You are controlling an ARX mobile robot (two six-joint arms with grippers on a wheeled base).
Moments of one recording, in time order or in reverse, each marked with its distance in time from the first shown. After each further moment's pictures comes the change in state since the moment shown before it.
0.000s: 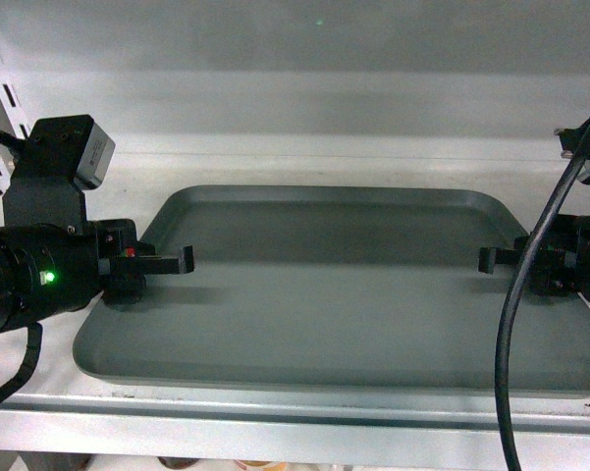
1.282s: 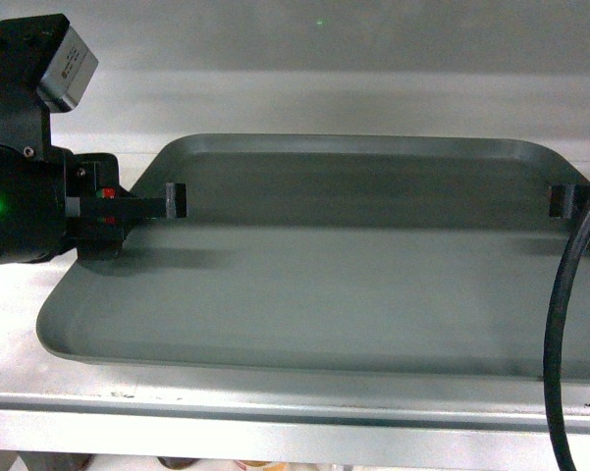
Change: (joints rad) left arm -0.055 -0.269 0.019 -0.283 -0.026 0.022; right arm -0.014 -0.331 -0.040 -0.289 0.036 -0.016
